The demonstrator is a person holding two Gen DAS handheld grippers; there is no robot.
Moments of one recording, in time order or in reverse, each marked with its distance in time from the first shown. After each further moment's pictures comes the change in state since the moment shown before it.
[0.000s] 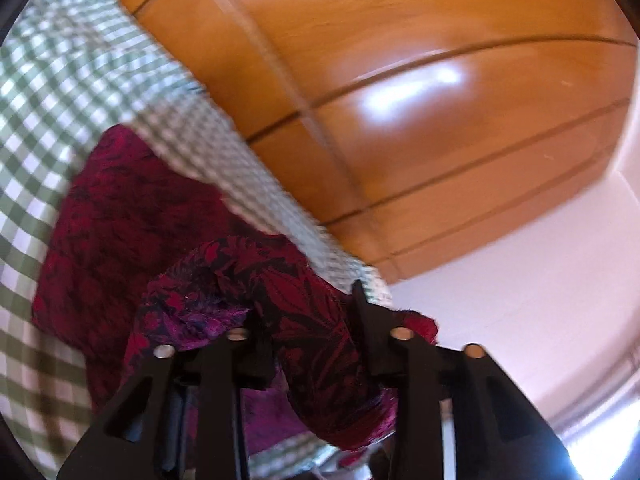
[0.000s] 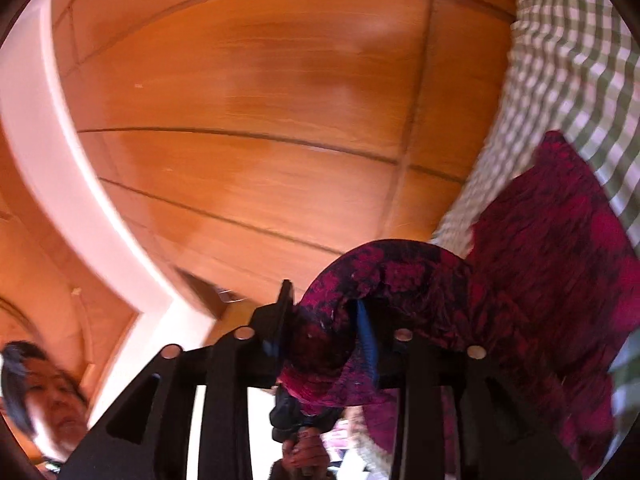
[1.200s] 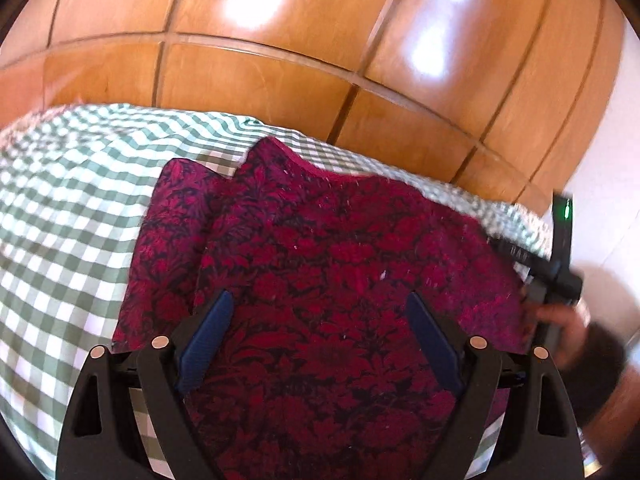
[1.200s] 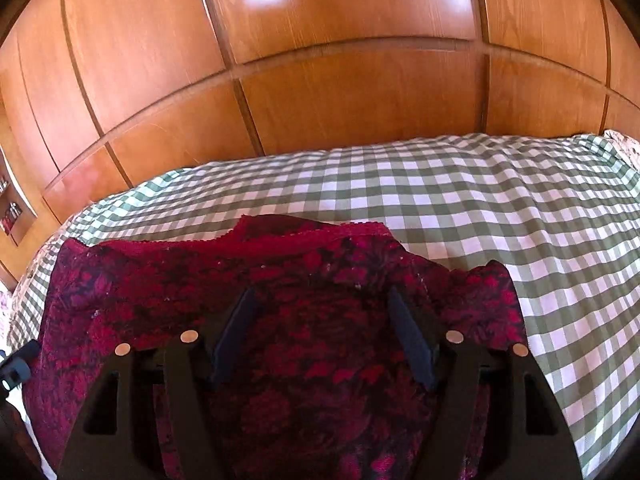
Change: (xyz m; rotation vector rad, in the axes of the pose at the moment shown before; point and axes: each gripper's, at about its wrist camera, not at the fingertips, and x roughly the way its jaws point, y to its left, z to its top) left arm 0.037 0.000 -0.055 0.476 -0.079 0.512; right arm 0.131 -0.014 -0.026 -0.785 0.202 -0.945
